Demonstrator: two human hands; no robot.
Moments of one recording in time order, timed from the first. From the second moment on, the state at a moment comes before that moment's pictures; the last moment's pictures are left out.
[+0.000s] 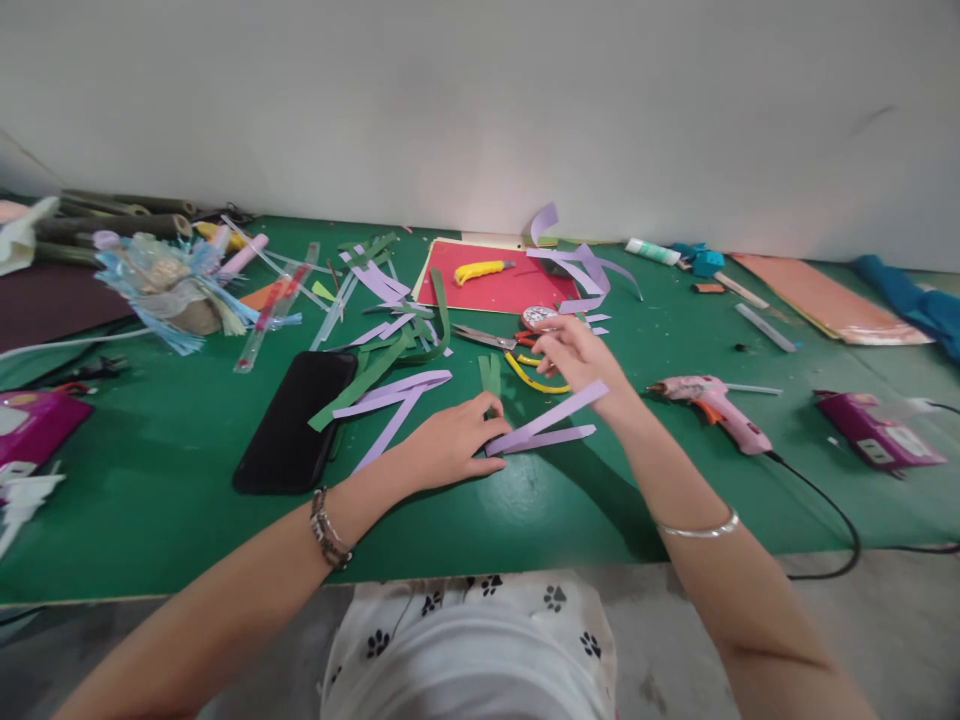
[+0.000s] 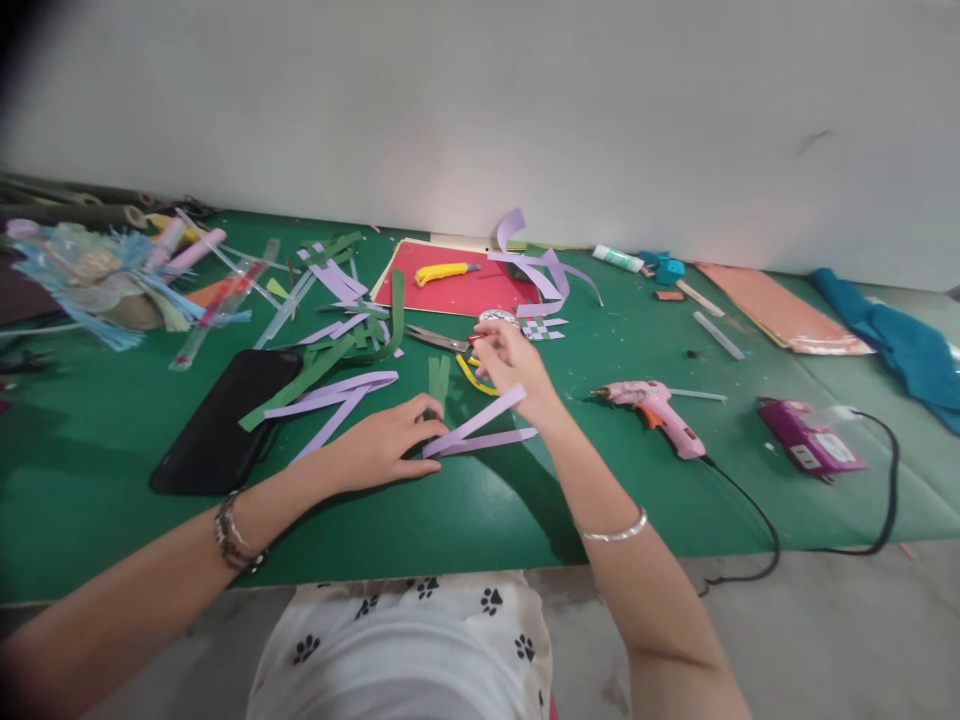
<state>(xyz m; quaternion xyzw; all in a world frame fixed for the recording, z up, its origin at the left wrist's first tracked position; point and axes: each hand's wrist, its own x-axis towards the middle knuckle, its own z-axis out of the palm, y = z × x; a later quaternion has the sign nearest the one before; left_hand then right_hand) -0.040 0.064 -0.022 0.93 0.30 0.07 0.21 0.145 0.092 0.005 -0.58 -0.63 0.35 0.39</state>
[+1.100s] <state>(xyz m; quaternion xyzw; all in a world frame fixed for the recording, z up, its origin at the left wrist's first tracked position) -0.043 0.068 -0.026 0.94 0.30 0.12 0.10 0.147 0.040 0.008 -0.51 -0.81 0.28 0.00</state>
